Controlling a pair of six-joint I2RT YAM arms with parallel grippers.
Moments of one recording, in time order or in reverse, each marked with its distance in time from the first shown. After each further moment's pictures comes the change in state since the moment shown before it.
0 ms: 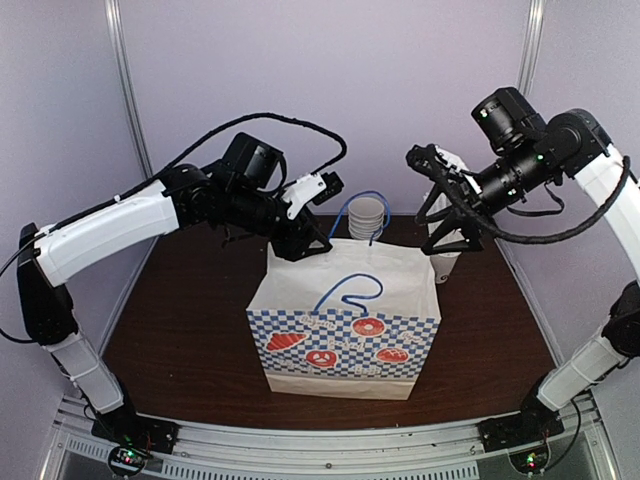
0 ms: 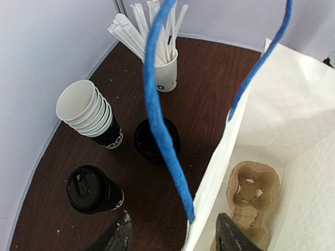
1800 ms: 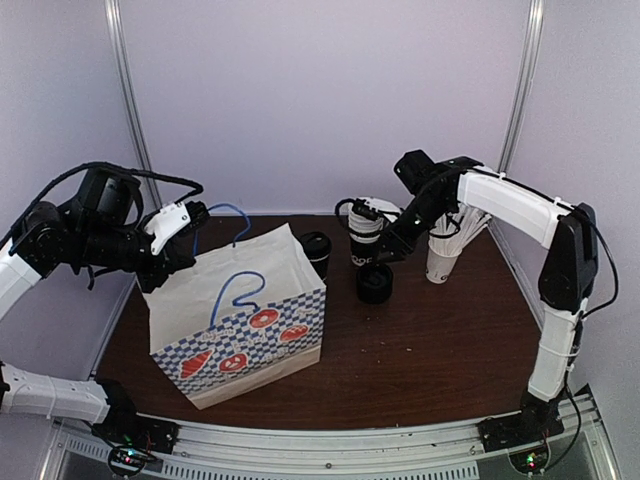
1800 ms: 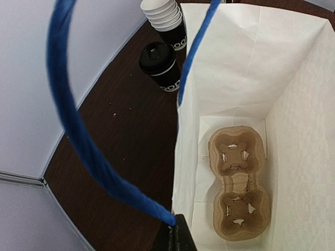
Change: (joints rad) left arm 0.159 -0.651 -0.375 -0.384 -0.232 0.113; right arm -0.148 0.425 -0.190 0.403 0.163 0.117
